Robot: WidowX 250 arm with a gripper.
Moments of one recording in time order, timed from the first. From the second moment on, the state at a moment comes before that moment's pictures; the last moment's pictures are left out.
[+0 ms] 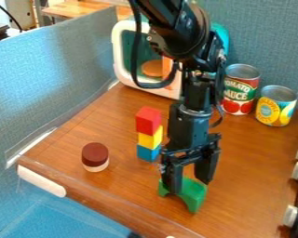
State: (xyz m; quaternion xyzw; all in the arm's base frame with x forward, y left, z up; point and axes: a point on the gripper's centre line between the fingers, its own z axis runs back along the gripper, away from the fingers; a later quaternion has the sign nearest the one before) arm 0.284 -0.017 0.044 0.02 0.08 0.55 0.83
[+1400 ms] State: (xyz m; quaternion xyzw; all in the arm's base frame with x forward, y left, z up) arm 0.279 -0.002 0.010 0.07 0.08 0.58 0.81
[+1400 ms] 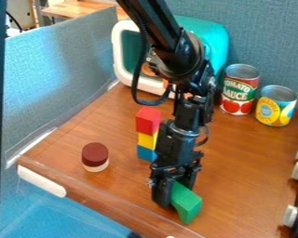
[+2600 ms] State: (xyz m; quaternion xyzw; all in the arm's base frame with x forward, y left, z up) arm 0.356 -0.040 0.039 0.12 0.11 -0.05 0.99
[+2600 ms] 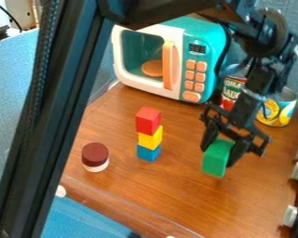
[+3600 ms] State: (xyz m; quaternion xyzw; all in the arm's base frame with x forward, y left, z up) arm 0.357 -0.018 0.016 0.06 0.02 -0.02 1.00
